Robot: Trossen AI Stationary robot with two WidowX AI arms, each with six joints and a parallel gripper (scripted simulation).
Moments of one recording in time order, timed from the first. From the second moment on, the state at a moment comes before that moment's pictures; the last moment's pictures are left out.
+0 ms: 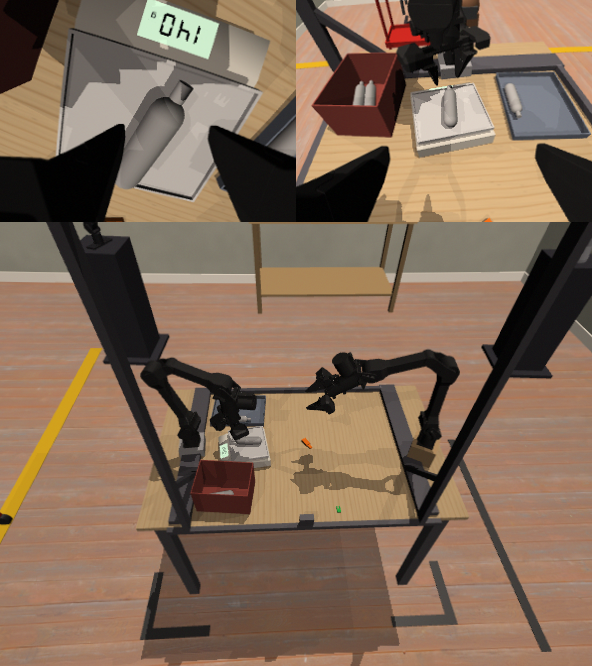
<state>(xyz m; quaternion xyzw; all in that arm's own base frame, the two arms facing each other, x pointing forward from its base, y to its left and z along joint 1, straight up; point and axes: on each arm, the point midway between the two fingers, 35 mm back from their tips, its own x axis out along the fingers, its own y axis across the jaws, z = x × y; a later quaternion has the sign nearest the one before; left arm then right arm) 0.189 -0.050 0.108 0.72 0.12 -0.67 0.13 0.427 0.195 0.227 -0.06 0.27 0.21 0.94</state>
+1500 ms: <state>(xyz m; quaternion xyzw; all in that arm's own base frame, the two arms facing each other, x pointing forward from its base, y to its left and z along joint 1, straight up) 0.210 -0.047 0.065 0.71 -0.04 -0.71 -0.04 0.427 0.195 0.227 -0.06 0.27 0.21 0.94</state>
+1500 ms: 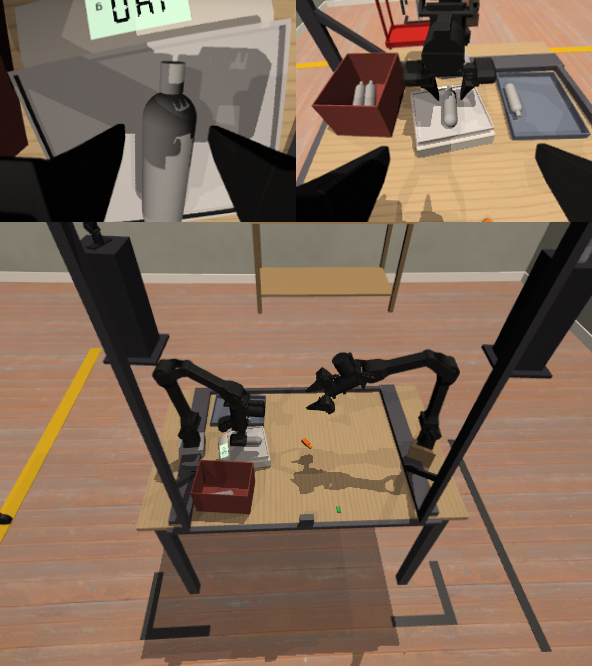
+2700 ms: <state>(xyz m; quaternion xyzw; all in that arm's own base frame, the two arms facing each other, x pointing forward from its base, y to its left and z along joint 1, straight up) 0.210 -0.047 0.117 0.71 -0.04 -0.70 -0.05 0.427 0.195 0.227 -0.06 0.27 0.21 0.94</state>
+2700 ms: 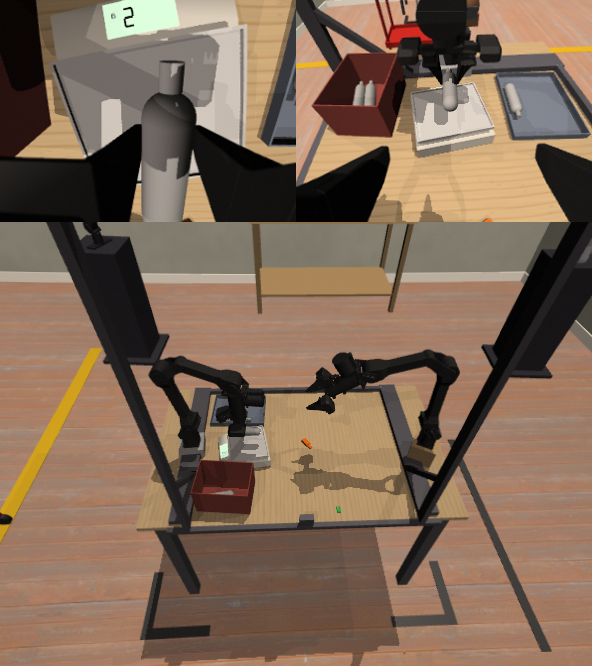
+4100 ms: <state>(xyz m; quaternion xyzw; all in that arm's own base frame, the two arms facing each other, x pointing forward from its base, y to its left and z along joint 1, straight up) 0.209 -0.046 0.157 0.70 -0.04 -0.71 -0.05 0.318 0.002 0.322 0.00 -0.02 0.00 1.00</state>
